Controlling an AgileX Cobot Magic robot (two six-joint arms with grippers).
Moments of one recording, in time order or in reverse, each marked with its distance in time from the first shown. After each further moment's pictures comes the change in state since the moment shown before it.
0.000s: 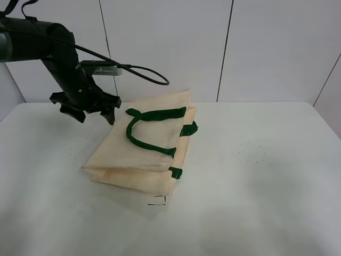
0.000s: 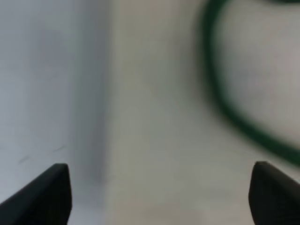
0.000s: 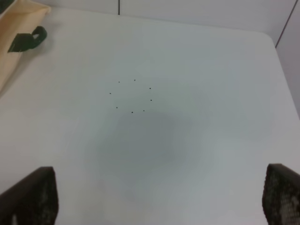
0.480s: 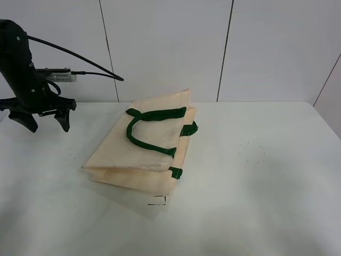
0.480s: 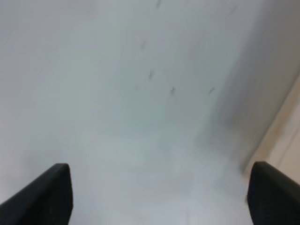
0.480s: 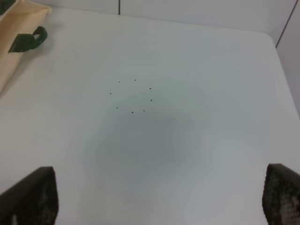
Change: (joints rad) left arm 0.225 -0.005 0.000 0.023 0.198 0.042; right arm 0.000 0.000 0.000 0.000 0.000 0.000
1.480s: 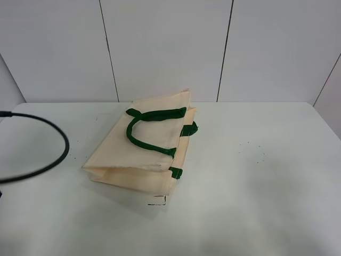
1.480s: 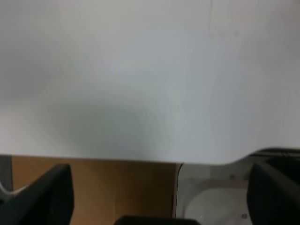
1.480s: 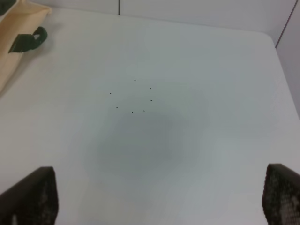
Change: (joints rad) left arm 0.000 -1.021 0.791 -0.004 0.059 0.028; right arm 0.000 0.000 0.000 0.000 0.000 0.000
